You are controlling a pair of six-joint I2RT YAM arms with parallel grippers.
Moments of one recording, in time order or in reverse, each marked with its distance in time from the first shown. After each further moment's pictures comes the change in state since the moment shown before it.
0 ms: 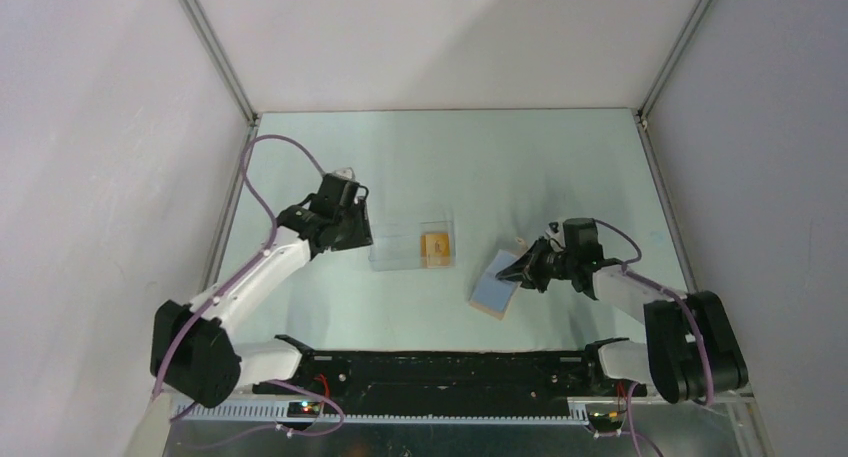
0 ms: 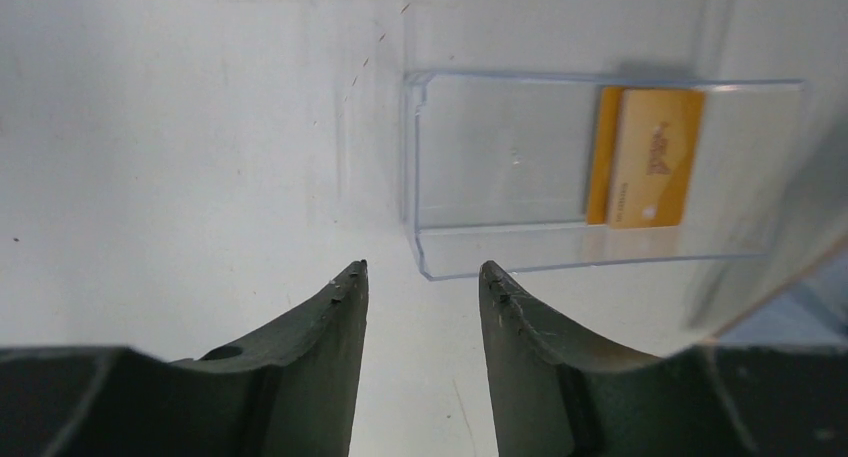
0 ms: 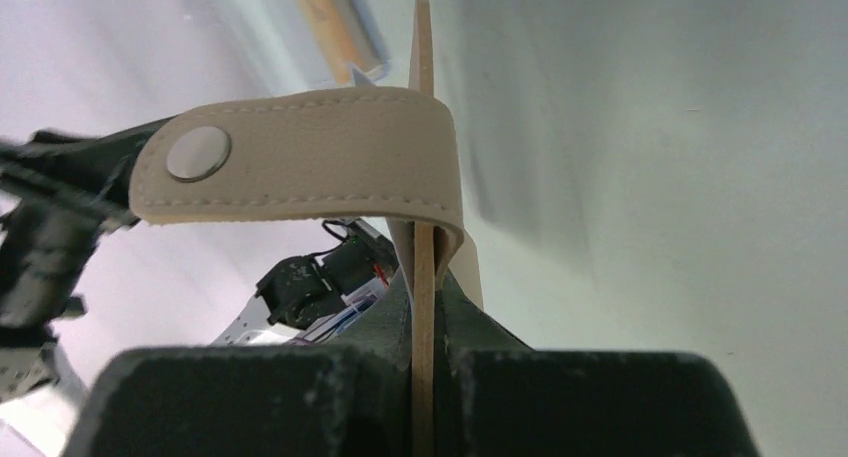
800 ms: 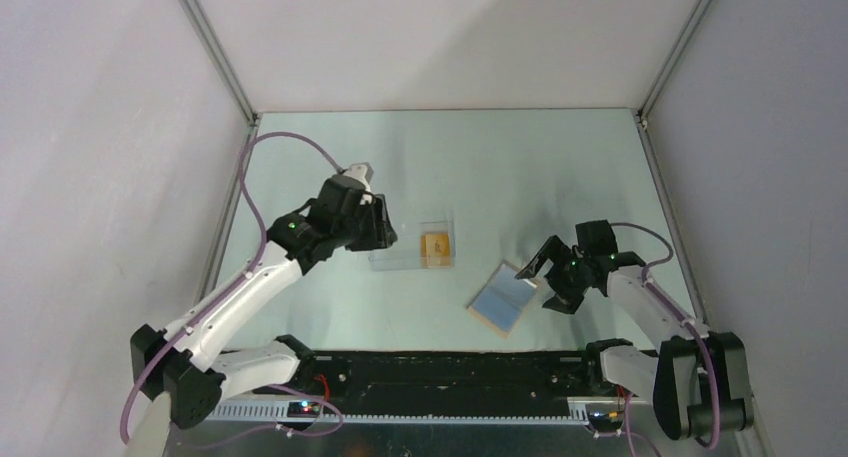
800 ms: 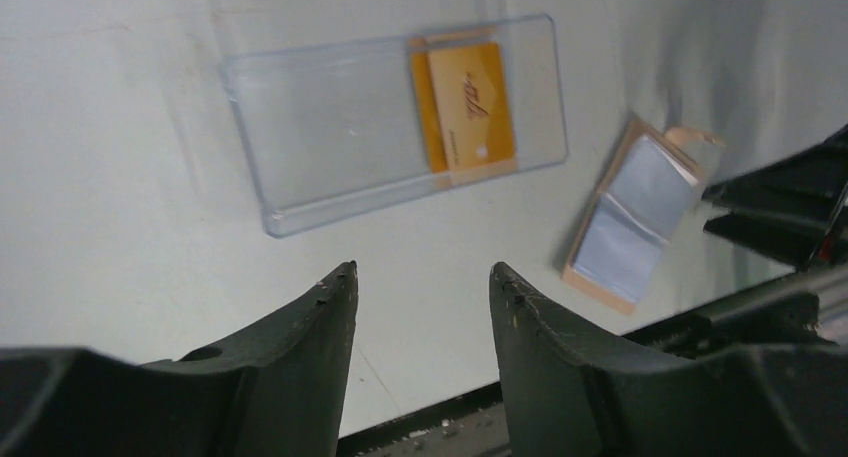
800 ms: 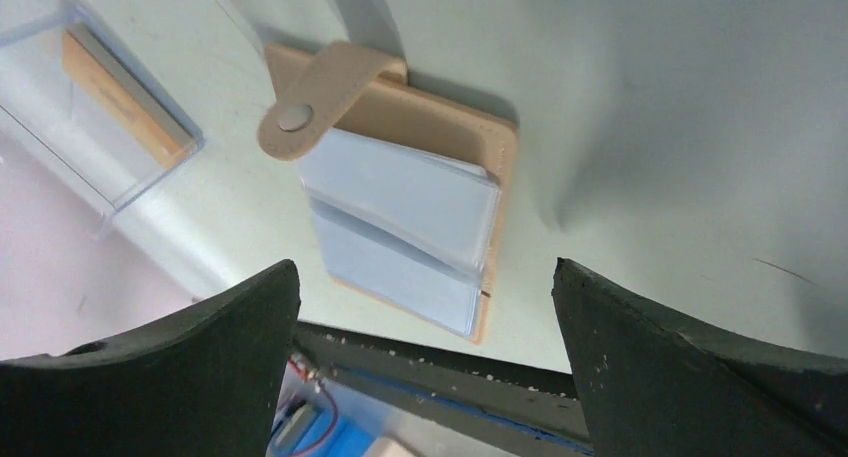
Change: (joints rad) left arm -0.125 -0.157 0.076 -0.016 0.094 -0.022; right arm -0.059 -0.117 0.080 -0.513 0.308 -0.143
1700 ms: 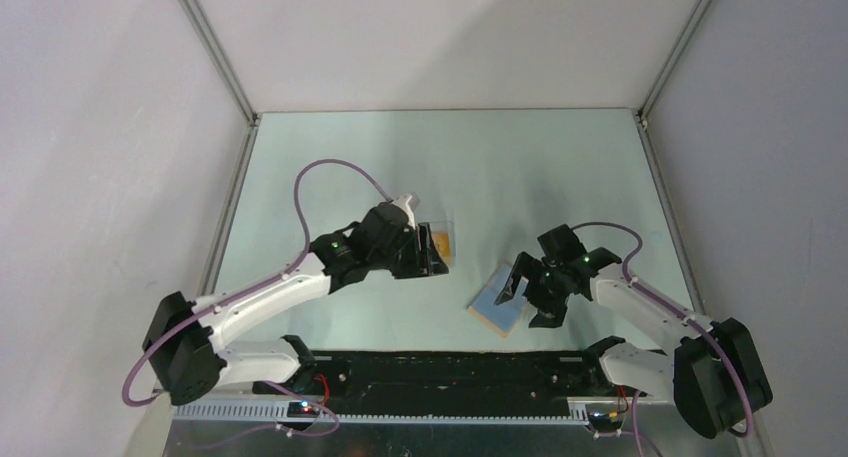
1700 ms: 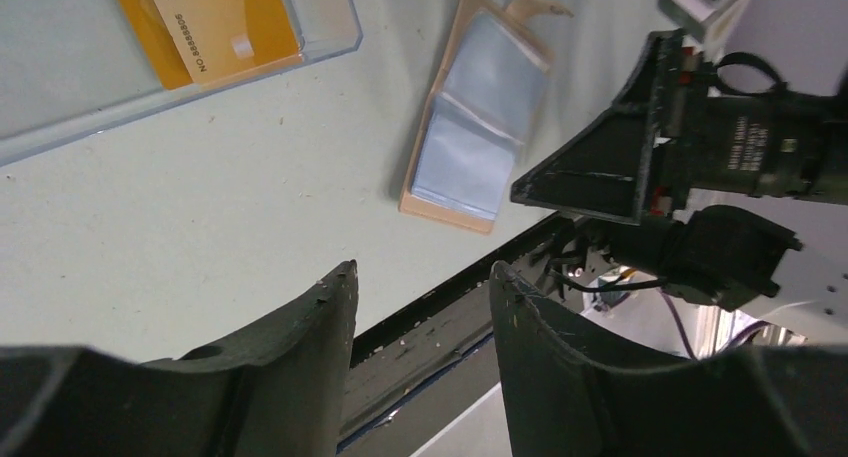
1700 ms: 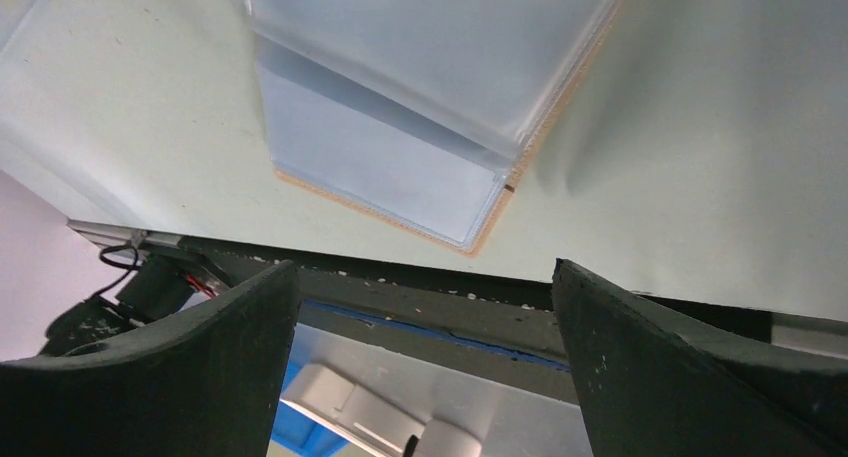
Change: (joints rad) left arm -0.283 0.127 -0.134 0.282 0.162 -0.291; right arm 0.306 -0.005 0.089 -0.199 0.092 0.044
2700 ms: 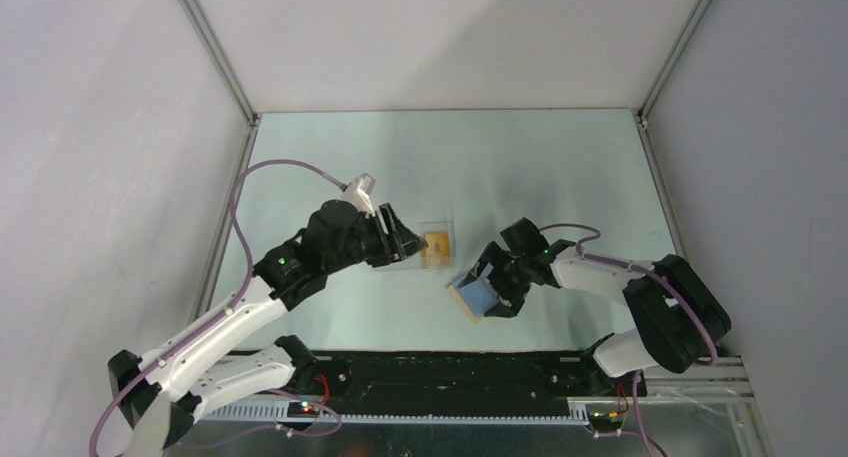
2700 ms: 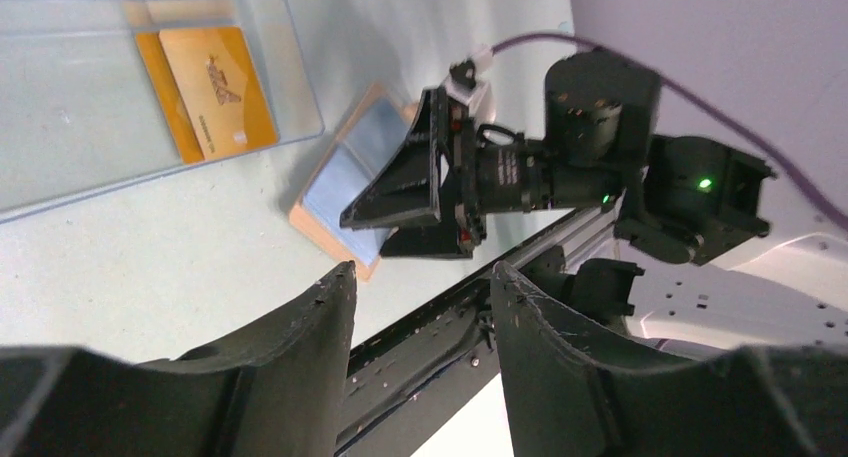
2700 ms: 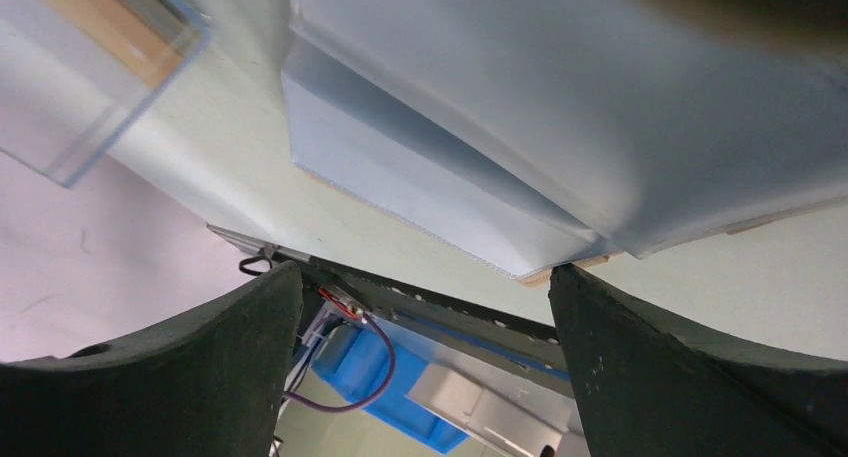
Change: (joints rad) left arm 0.099 -0.322 -0.013 -0.008 -0.045 -0.039; right arm 0.162 0.316 0.043 0.392 -0.071 0.389
